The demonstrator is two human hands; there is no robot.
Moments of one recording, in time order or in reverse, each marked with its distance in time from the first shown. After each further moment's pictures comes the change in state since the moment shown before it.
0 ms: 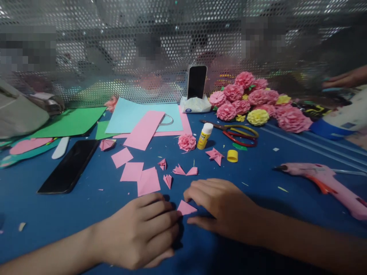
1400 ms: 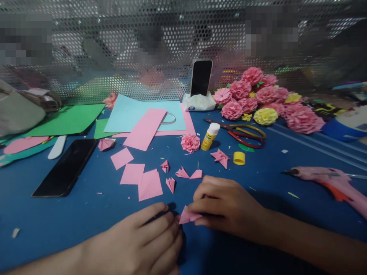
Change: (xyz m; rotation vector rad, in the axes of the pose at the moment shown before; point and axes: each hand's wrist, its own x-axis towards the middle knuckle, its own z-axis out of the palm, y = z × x) left_hand -0.010 0.011 0.002 0.190 -0.036 -0.015; right_hand 0.002 0.023 0.007 0.200 0.127 -0.205
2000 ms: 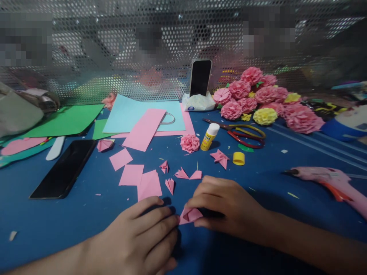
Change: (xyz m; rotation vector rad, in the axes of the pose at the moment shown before) left_hand 0.003 -0.005 0.001 -0.112 0.098 -0.121; right_hand 0.001 -0.002 -0.002 0.063 -0.022 0.080
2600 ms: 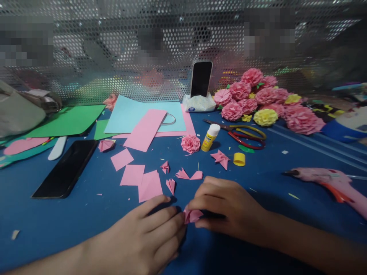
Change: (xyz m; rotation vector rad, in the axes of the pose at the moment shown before) left_hand 0.002 -0.002 0.003 0.034 -0.132 0.073; right_hand -0.003 0.001 0.000 -0.015 0.010 -0.028
